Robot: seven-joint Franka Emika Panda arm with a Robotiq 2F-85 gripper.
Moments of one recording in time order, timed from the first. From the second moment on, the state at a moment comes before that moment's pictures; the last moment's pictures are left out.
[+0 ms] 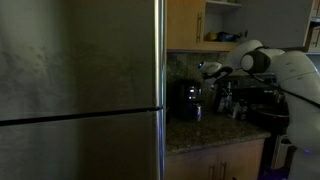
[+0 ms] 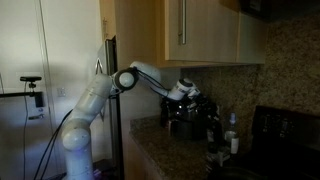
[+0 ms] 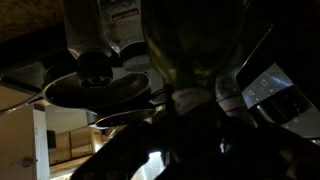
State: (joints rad) arm -0.07 0.54 -0.13 -1.39 -0.94 1.89 2.12
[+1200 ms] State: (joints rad) arm -0.07 0.88 -0.19 -0.84 -0.77 1.60 1.98
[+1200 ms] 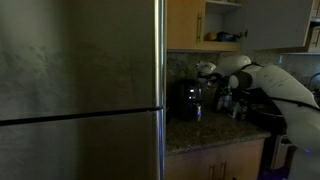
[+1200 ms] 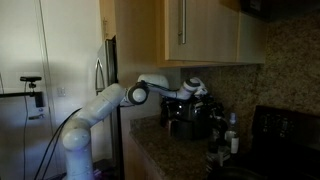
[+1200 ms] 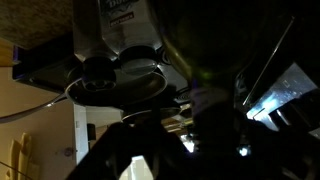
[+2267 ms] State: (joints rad) arm -0.12 0.84 -0.19 -0.78 -0.68 1.77 2.21
